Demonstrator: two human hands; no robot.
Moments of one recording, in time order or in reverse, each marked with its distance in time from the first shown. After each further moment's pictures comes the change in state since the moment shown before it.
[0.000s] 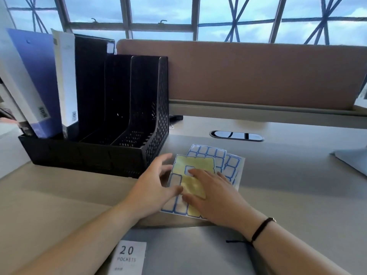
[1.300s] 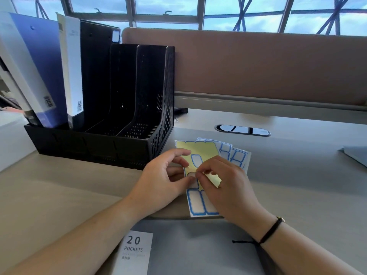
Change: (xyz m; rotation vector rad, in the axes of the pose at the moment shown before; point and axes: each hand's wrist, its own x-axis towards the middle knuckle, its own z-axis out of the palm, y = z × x) left_hand -0.012 0.012 0.002 -0.186 -0.001 0.233; right_hand -0.011 -0.009 -0.004 0.241 0.477 -0.180
